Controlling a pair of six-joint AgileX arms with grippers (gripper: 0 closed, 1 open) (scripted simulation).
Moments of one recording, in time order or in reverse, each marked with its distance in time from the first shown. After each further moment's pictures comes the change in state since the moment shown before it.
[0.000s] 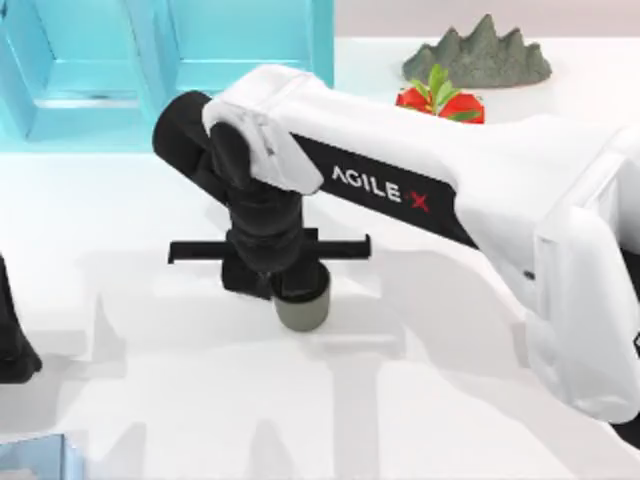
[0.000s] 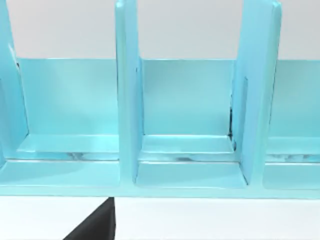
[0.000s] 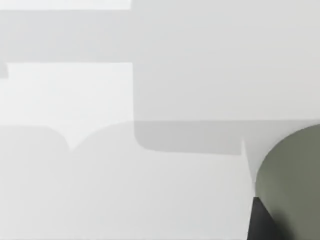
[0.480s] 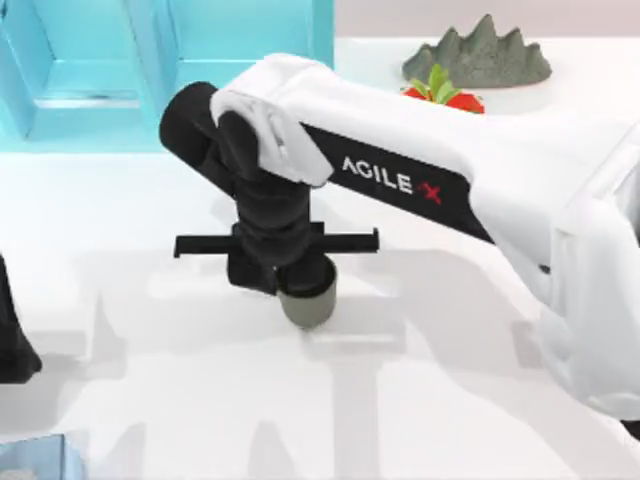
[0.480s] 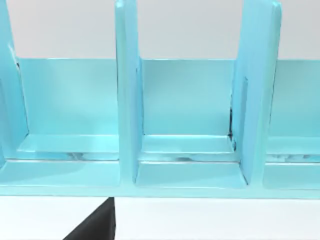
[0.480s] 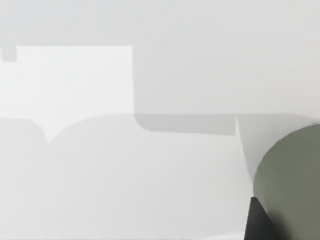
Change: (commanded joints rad) left arm 0.000 0.000 0.000 0.000 0.000 0.000; right arm -0.010 -0.036 -0.025 -0.010 -0.002 -0.015
